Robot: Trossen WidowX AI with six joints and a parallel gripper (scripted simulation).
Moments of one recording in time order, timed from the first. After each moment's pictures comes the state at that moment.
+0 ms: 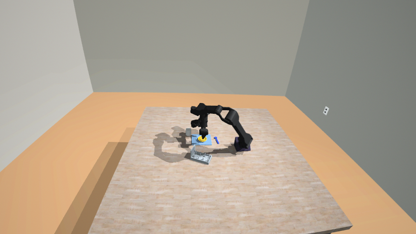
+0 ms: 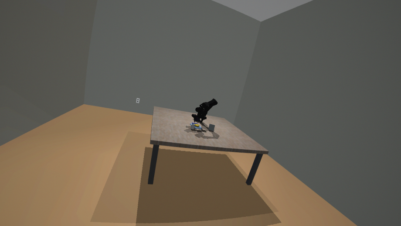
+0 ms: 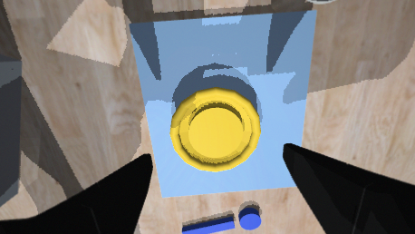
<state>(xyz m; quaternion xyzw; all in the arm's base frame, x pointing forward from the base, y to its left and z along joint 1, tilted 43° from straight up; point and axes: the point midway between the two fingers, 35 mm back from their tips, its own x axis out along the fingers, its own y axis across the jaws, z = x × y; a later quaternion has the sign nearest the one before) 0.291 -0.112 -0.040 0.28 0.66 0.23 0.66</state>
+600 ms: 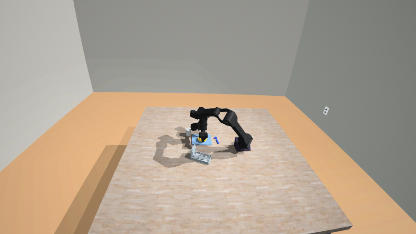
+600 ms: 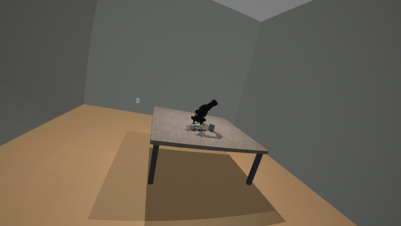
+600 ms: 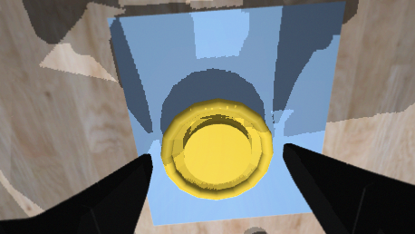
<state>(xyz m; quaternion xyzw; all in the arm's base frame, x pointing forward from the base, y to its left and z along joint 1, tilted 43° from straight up) 0.292 -0.093 -0.062 0.28 0.66 0.23 0.66</state>
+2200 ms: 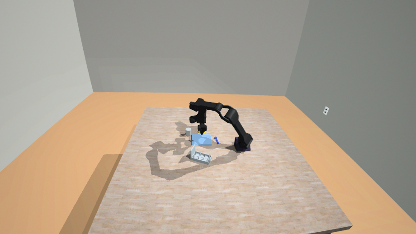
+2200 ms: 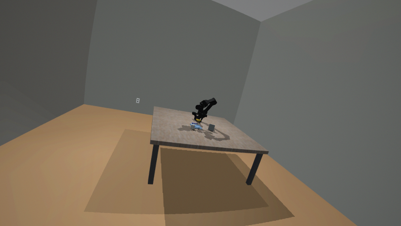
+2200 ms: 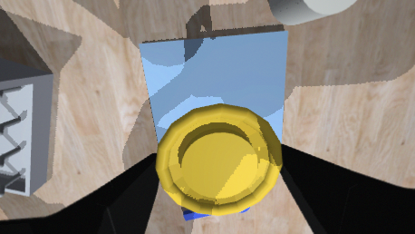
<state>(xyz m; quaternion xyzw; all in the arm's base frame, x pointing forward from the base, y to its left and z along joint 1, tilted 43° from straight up) 0.300 -0.137 -0.020 0.28 0.66 0.23 0.65</state>
